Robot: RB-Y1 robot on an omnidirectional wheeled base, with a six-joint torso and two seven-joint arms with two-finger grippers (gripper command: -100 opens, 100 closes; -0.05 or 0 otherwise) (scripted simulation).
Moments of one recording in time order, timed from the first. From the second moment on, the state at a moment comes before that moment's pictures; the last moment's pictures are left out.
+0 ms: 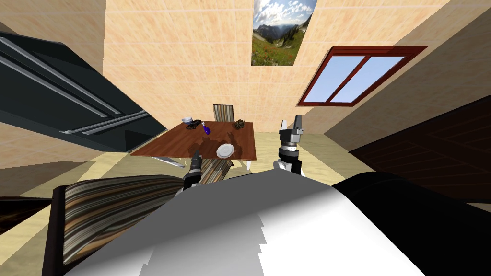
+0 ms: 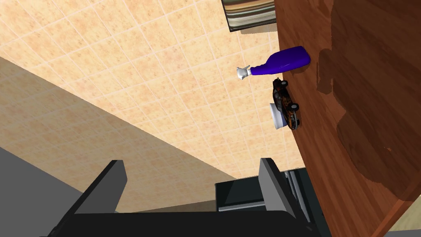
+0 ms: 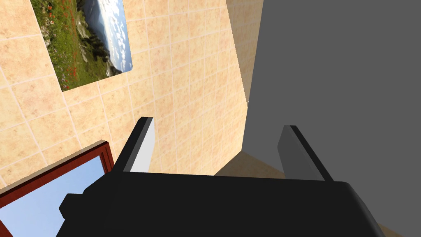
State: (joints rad) left arm 0.36 0.20 0.08 -1.54 0.00 -0.47 -0.07; right arm 0.52 -0.03 -0.01 -2.32 -0.12 -0.61 0.05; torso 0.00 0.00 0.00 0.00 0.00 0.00
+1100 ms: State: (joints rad) left arm 0.27 0.20 0.07 -1.26 0.00 -0.47 -0.07; right arm 0.52 -0.03 -0.01 -2.32 -0.12 -0.61 0.05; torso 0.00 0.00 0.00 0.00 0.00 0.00
